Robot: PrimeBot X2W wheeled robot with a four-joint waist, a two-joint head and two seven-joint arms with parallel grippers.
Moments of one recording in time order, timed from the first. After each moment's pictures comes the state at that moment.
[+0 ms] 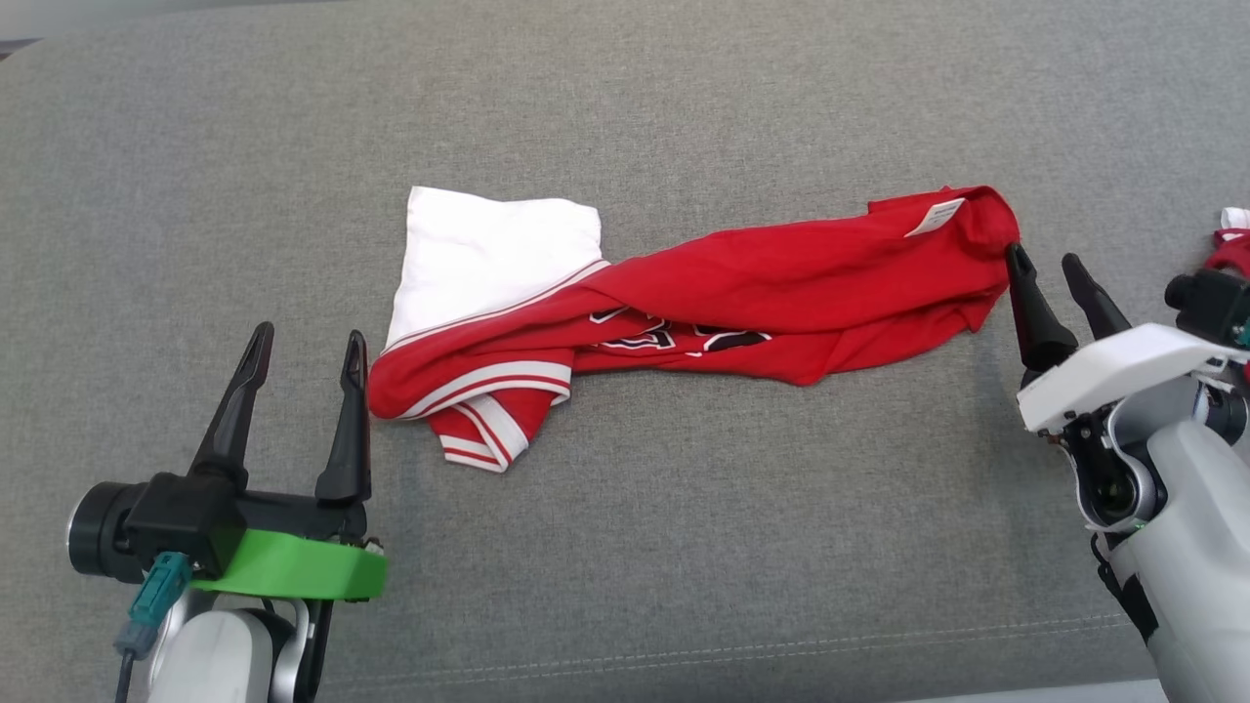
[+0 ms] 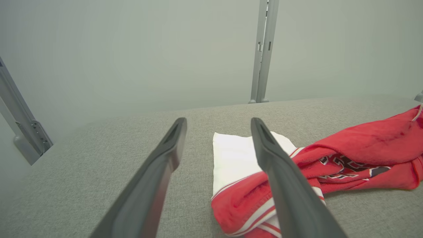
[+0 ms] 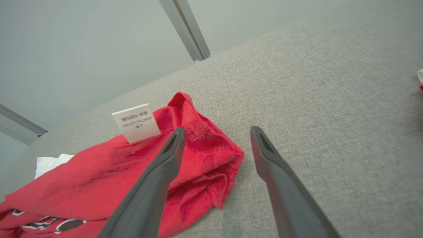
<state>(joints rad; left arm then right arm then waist) -0.16 0.17 -0.12 0.05 -0.22 -0.08 -0.26 -0.53 -0.31 0.20 0.60 0.76 0.13 -0.14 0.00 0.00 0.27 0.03</state>
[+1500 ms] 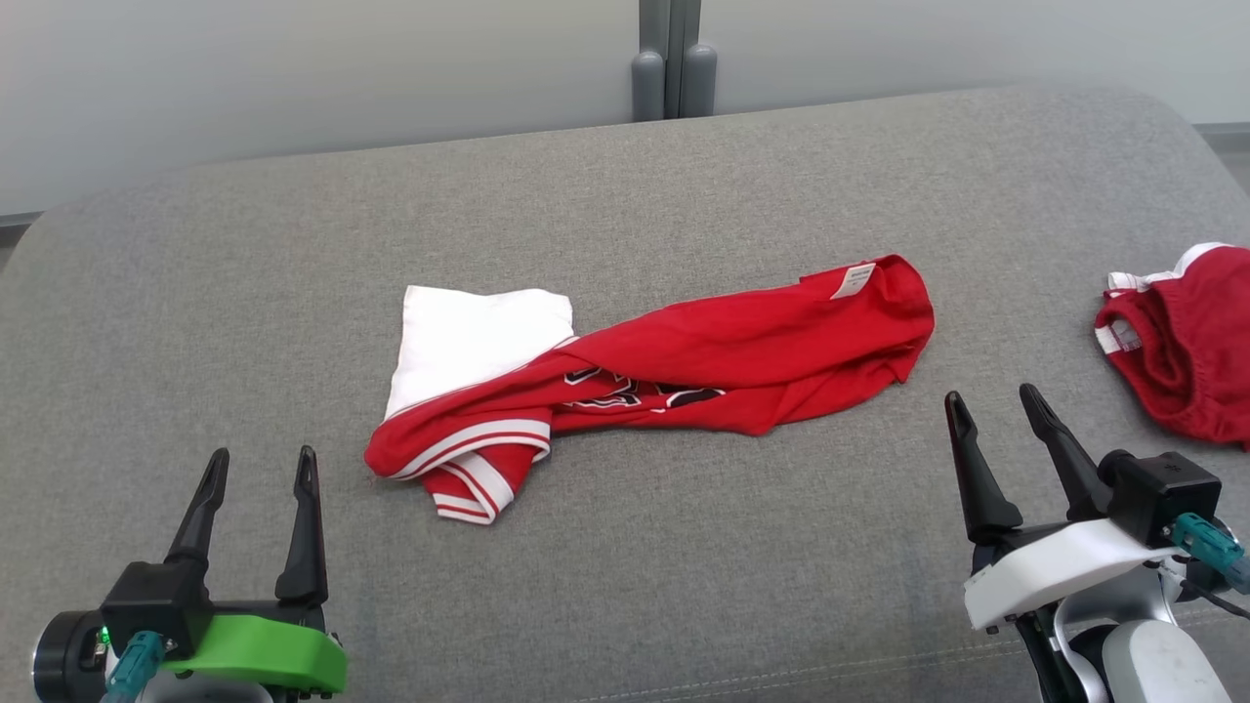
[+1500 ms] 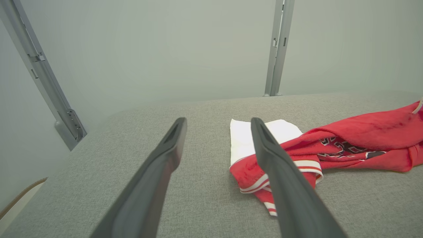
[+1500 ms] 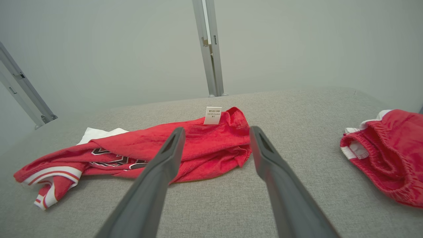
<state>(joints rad) 0.02 0.21 -0.08 0.04 -0.25 -0.01 -0.19 -0.02 -0.10 0.01 -0.01 0.24 0.13 -0.06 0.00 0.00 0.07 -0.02</state>
